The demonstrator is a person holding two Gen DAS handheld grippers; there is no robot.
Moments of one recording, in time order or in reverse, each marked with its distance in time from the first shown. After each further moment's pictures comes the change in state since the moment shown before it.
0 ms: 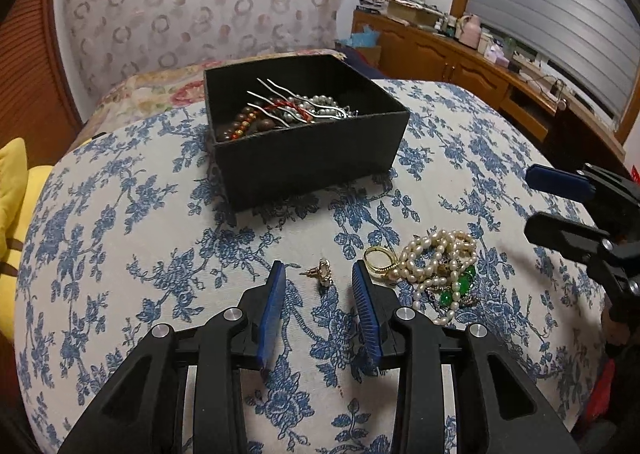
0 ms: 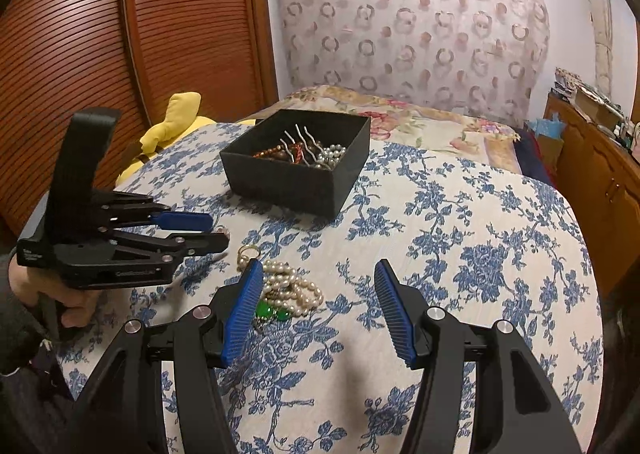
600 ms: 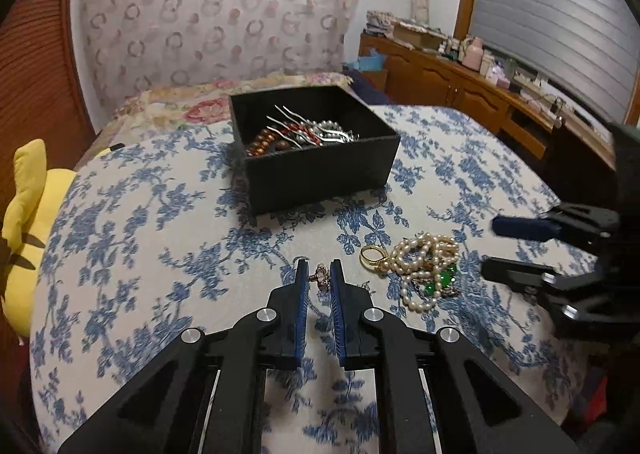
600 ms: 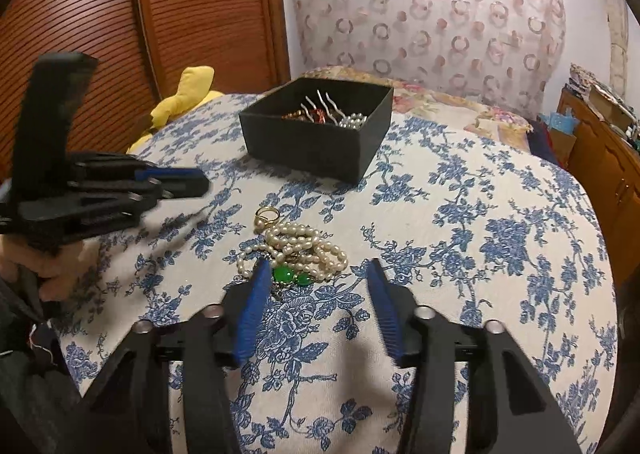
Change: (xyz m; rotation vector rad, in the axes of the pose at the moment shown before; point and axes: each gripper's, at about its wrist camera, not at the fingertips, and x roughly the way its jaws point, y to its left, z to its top) left arm -0.045 0.004 -0.013 -0.029 -0.100 0.015; right arm 0.015 0.012 -0.014 -0.036 0.077 0.031
